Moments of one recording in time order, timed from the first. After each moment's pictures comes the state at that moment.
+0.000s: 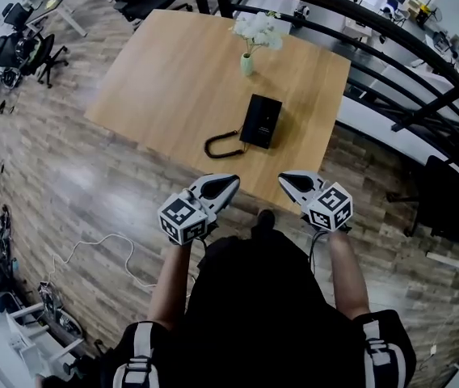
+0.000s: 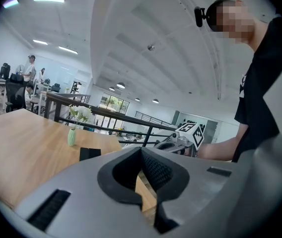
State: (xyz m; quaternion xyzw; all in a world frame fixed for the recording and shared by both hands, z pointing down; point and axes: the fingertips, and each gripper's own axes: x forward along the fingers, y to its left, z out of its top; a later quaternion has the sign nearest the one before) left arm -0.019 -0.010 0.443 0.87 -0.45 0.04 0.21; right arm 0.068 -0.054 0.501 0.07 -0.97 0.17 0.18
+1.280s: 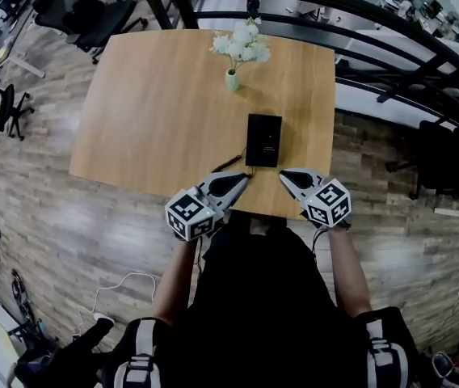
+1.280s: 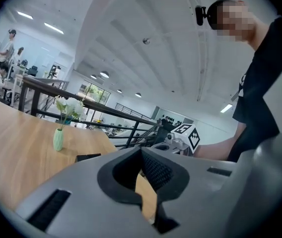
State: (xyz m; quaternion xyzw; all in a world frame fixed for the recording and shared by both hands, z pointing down) left arm -0.091 -0.108 0.463 0.92 -0.31 0.05 0.24; right arm -0.010 -0.129 0.531 0.20 -0.93 0.21 0.21
